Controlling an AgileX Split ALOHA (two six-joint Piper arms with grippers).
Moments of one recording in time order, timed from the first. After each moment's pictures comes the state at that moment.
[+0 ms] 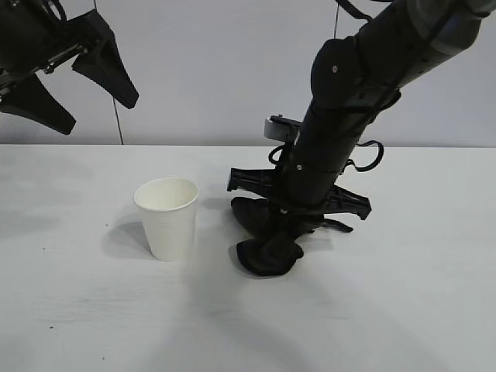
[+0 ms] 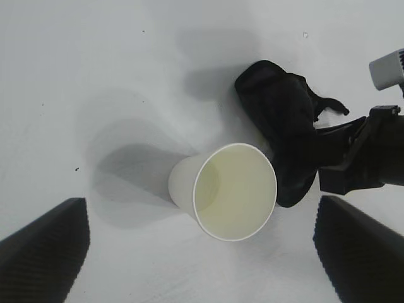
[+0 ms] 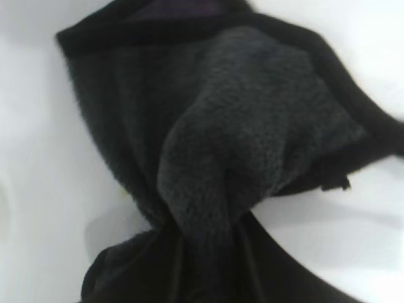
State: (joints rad) left arm -0.15 1.79 -1.35 -0.64 0.86 0.45; right arm 0.41 2.13 -1.36 0.12 0.53 0.35
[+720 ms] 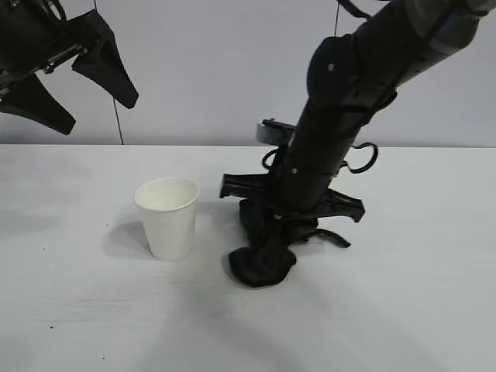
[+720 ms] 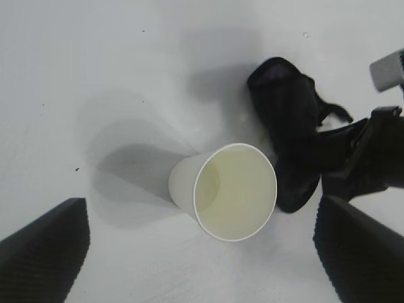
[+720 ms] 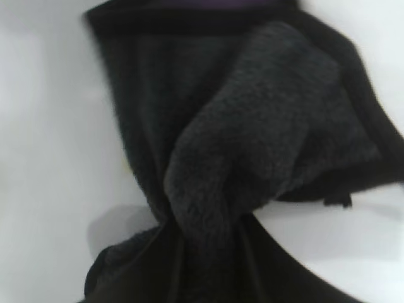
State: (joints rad) left arm -0.15 1.79 -1.35 -0.64 0.86 0.45; right arm 0.52 2.13 -1.36 0.18 0.54 0.30
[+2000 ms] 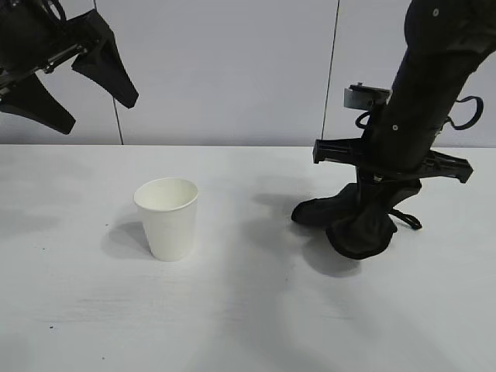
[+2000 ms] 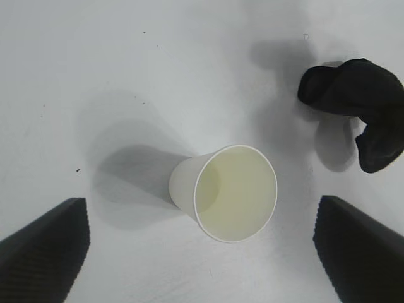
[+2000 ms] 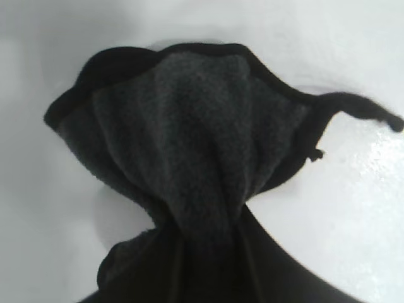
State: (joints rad) left arm -0.15 1.79 -1.35 -0.64 0.86 0.45; right arm 0.27 1.92 -1.26 0.02 0.72 0.29
